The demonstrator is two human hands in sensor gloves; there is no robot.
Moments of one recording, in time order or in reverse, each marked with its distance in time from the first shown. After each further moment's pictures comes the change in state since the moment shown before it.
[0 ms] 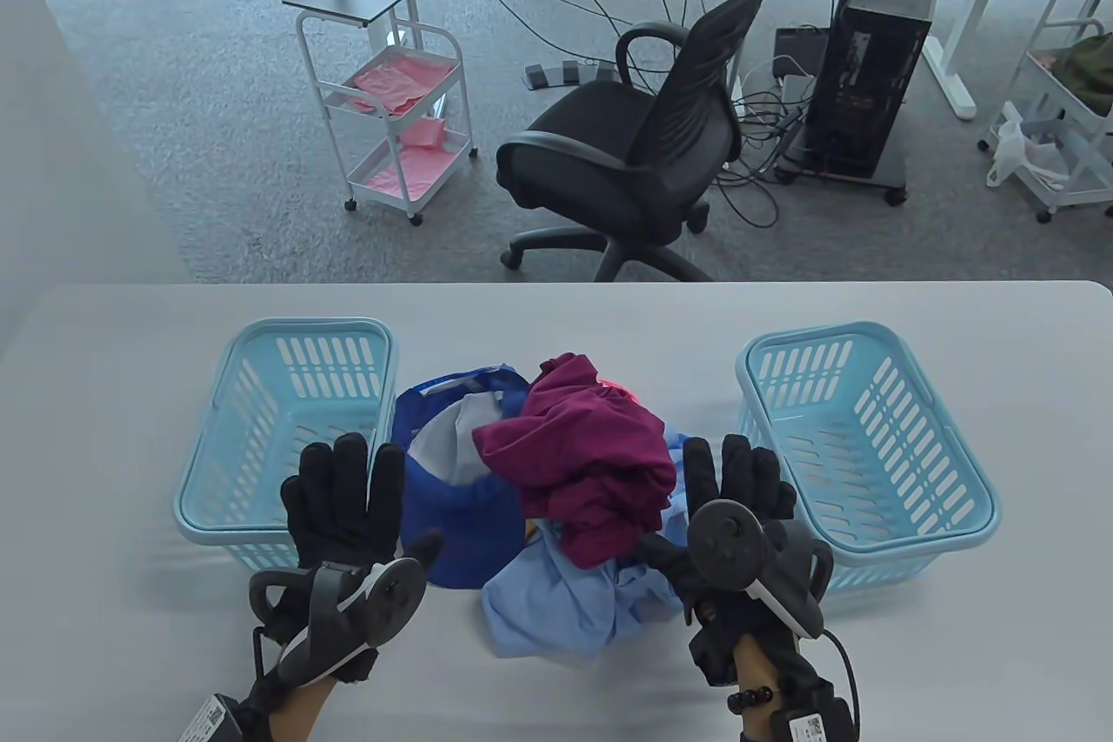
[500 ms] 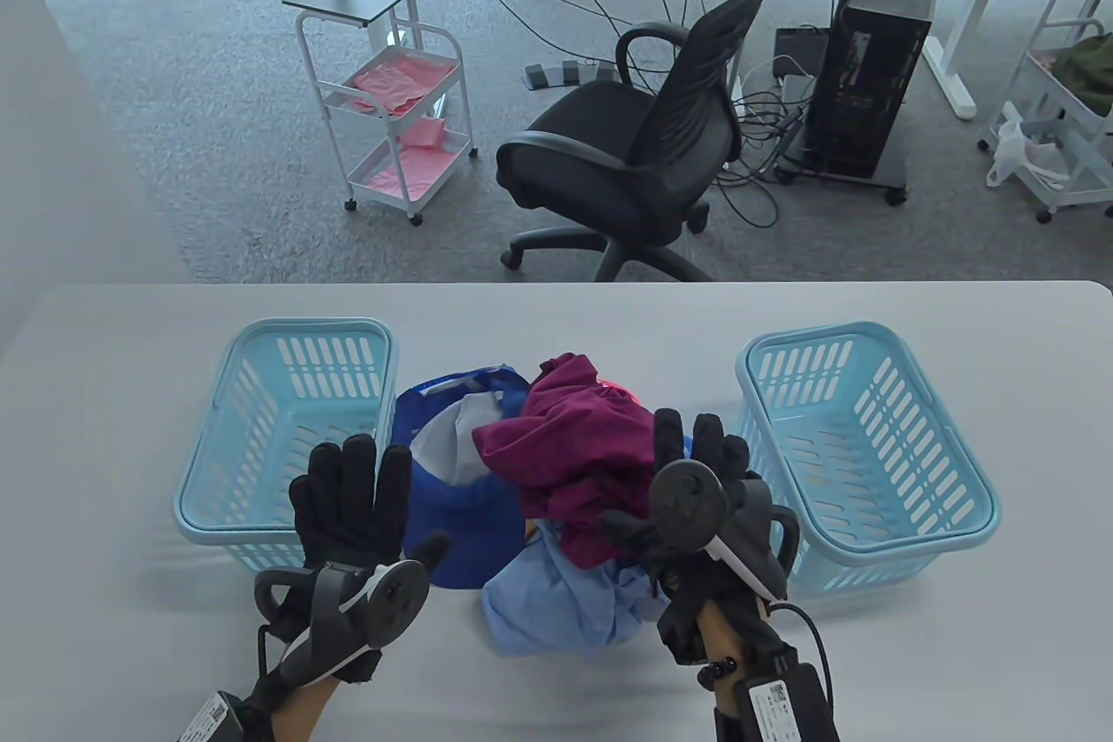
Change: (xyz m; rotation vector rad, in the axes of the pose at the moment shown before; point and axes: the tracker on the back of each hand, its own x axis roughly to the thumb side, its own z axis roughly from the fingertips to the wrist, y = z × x) left_hand 0.001 0.004 0.001 0.008 -0.007 0.036; right_hand 0.049 -0.013 -0.035 0.112 0.013 0.027
